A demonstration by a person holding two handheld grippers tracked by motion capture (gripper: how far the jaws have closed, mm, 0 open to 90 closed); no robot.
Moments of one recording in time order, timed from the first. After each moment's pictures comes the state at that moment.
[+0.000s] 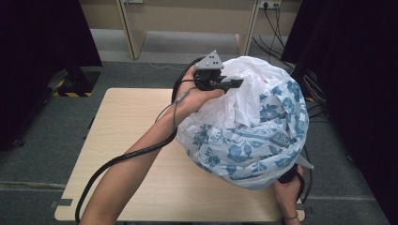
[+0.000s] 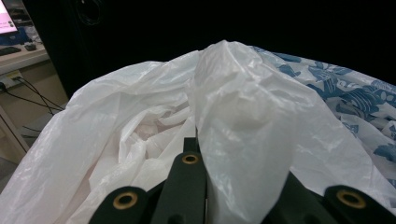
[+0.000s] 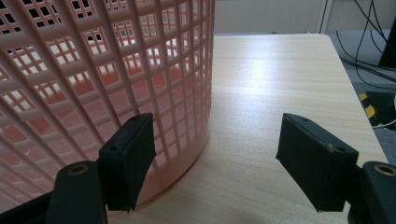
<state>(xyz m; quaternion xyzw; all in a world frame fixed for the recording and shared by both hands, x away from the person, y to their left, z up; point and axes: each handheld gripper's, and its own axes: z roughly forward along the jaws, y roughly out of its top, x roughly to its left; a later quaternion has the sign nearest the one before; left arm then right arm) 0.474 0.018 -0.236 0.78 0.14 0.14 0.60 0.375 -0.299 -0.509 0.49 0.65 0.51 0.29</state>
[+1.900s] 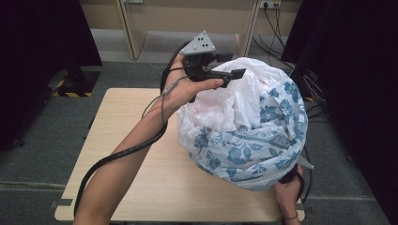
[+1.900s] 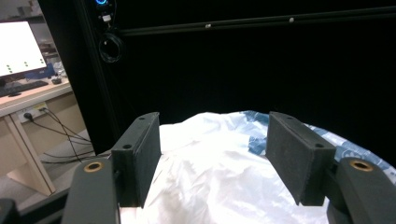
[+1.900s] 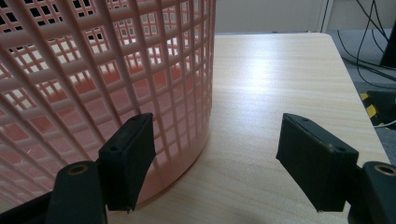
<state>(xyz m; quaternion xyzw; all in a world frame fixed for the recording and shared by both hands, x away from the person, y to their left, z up) 0.452 0.036 -0.185 0.74 0.14 0.17 0.64 0.375 -0.299 -0.509 0.49 0.65 0.51 0.28</state>
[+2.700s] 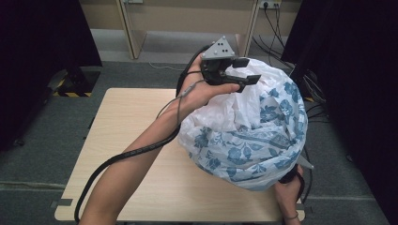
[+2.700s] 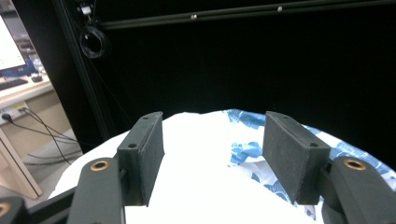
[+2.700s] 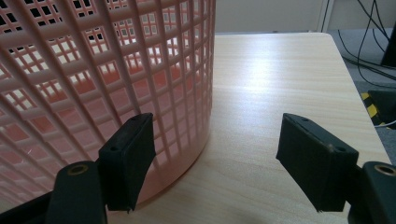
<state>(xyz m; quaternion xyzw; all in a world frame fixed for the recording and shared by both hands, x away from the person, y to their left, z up) 0.455 0.000 -0.197 0.75 0.13 0.16 0.62 0.375 -0.299 -0.509 0.49 0.65 0.51 0.28</state>
